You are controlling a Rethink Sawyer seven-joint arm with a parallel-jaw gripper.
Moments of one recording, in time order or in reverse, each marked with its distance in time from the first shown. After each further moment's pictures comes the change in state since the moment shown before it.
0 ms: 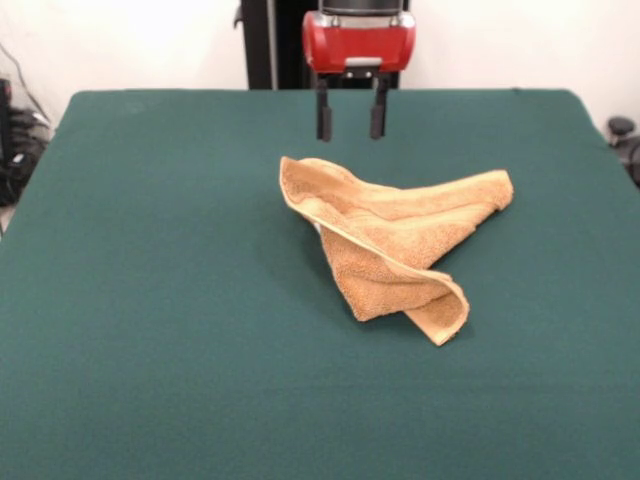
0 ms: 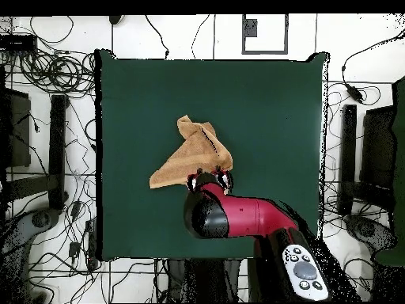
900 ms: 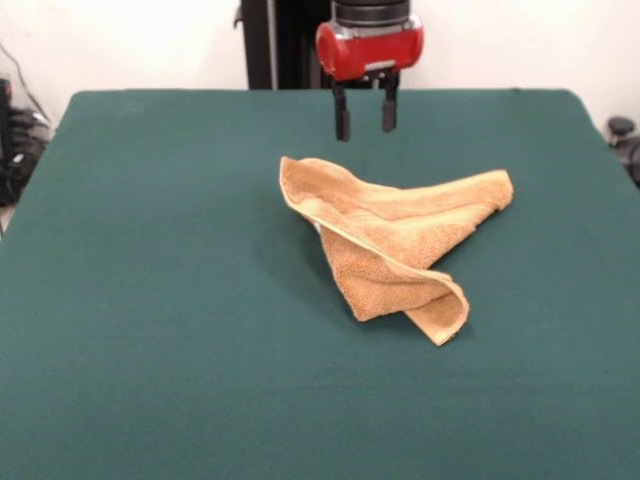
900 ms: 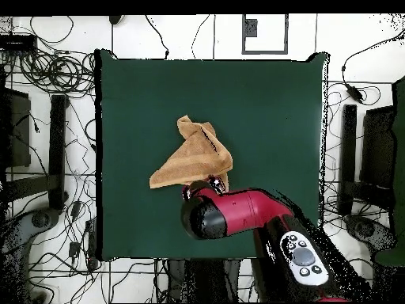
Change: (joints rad) arm -0.090 0.007 0.172 -0.005 -0.234 0.183 0.000
